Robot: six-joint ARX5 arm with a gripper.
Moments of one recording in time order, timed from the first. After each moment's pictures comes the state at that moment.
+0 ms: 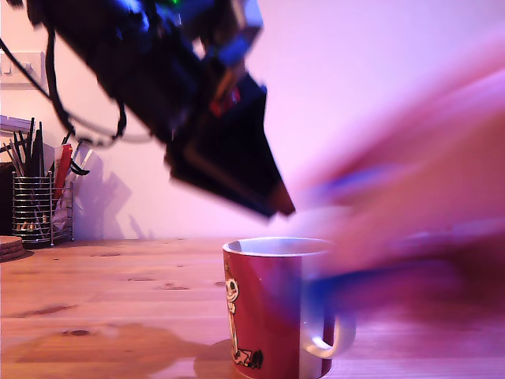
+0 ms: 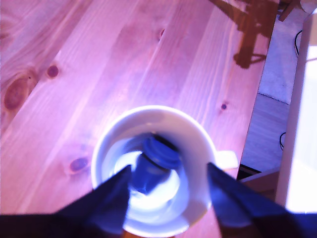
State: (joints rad) arm -0.84 1.48 0.93 -0.31 0.36 0.16
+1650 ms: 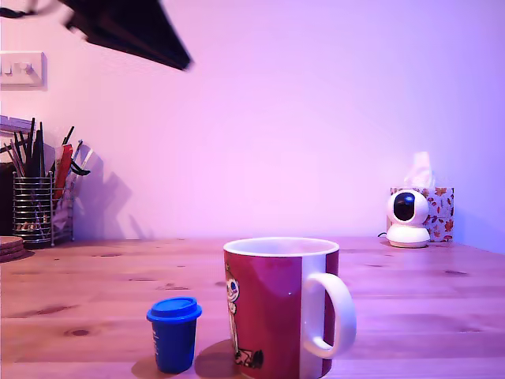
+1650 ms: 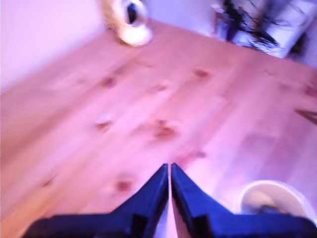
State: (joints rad) arm -0.59 1.09 0.87 -0.27 0.22 0.16
